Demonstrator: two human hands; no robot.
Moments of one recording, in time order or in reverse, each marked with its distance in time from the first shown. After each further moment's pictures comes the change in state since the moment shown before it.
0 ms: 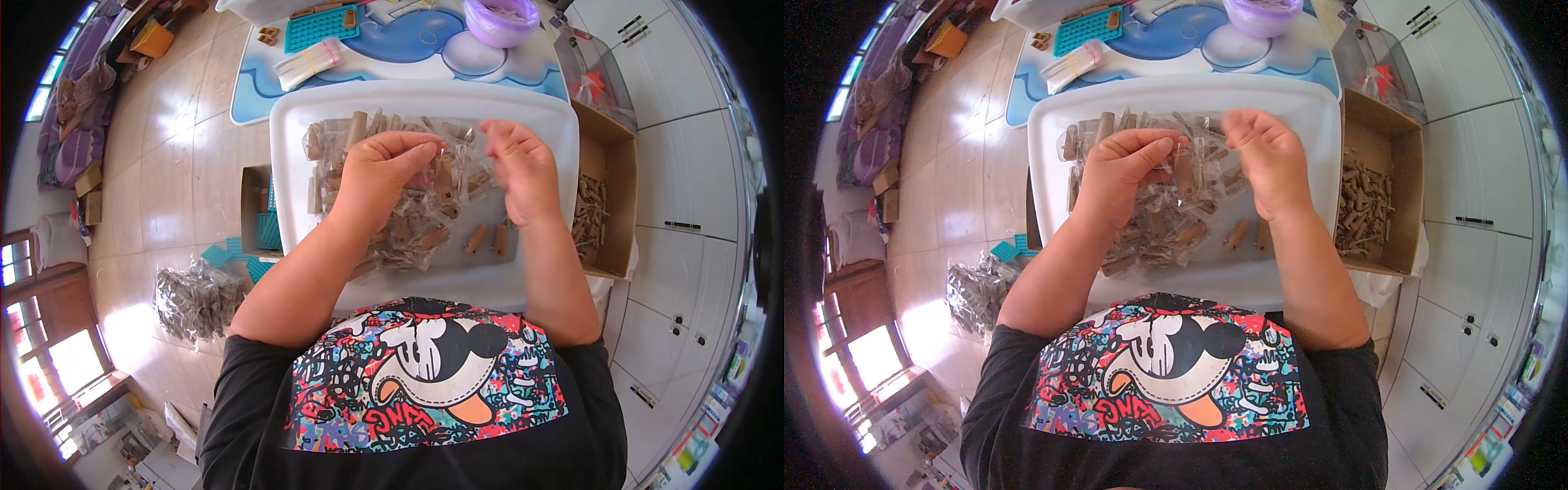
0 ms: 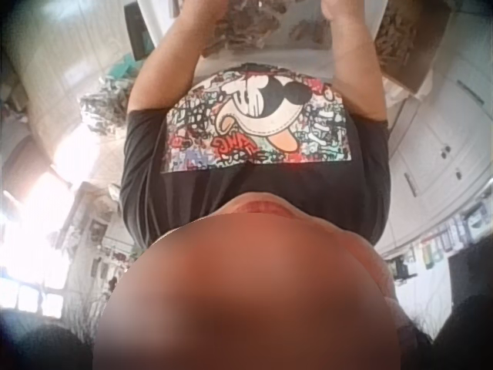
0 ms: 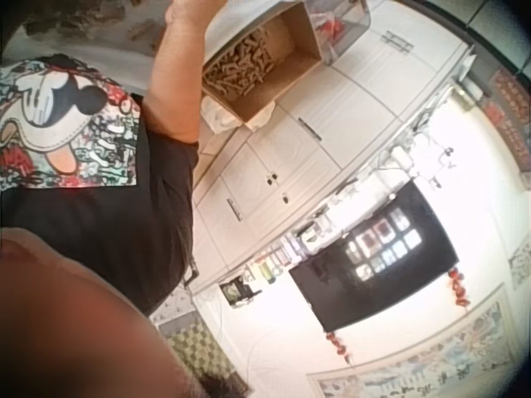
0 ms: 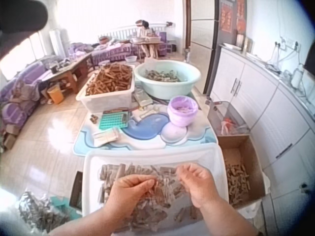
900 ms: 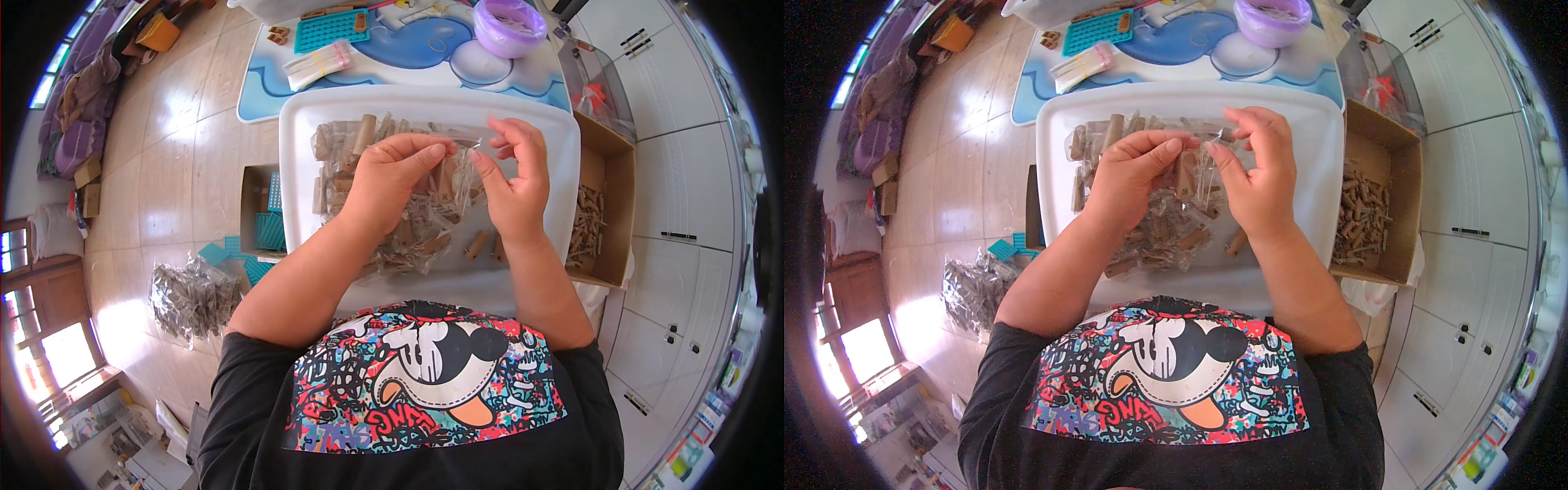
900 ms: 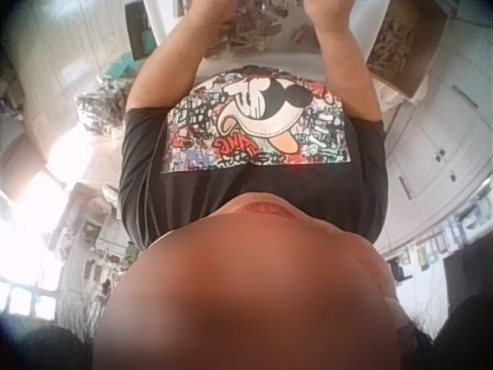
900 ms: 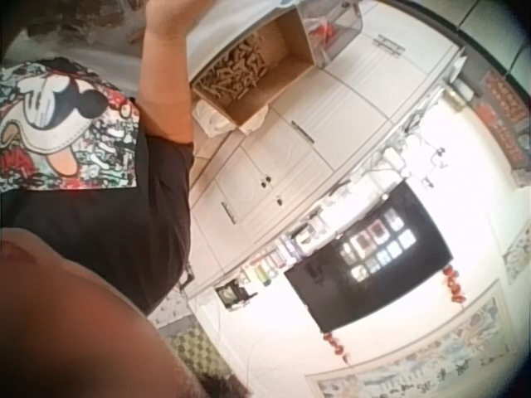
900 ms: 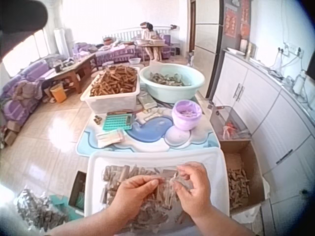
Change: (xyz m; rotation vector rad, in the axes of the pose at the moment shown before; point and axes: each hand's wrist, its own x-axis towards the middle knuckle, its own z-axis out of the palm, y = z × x) left_hand 0.002 -0.006 -0.001 -0.179 -0.058 -0.008; right_hand -0.005 0.006 0.026 -0.759 0.126 -0.825
